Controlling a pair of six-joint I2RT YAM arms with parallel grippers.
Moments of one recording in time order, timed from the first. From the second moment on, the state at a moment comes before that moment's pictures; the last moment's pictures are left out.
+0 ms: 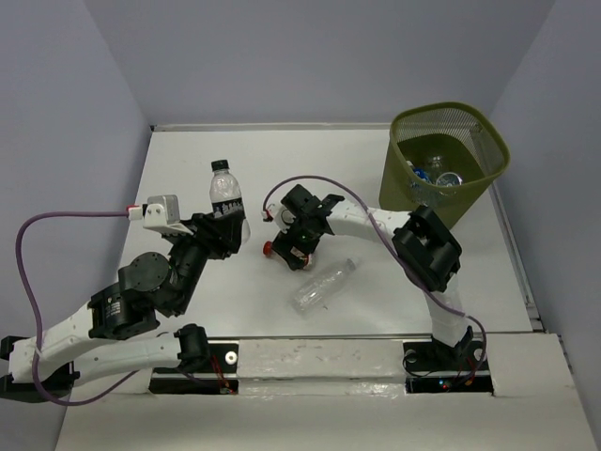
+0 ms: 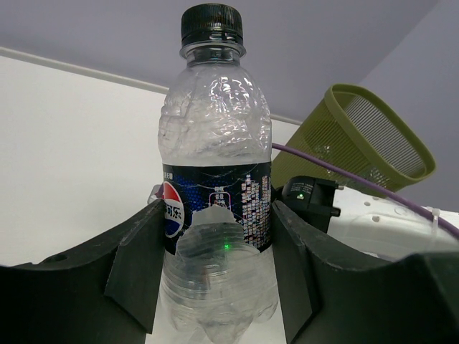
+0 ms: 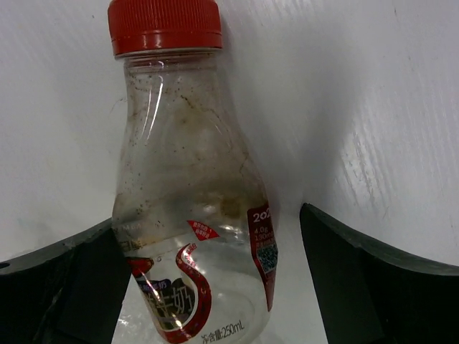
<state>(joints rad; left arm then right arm) -1.27 0.54 0.94 -0.35 -0.98 -0.46 0.85 2.05 1.52 -0.60 -0.25 -0.19</state>
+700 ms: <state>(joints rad) -1.27 0.55 0.94 -0.35 -0.98 -0.46 0.82 1.76 1.54 -0.43 -0.01 -0.11</state>
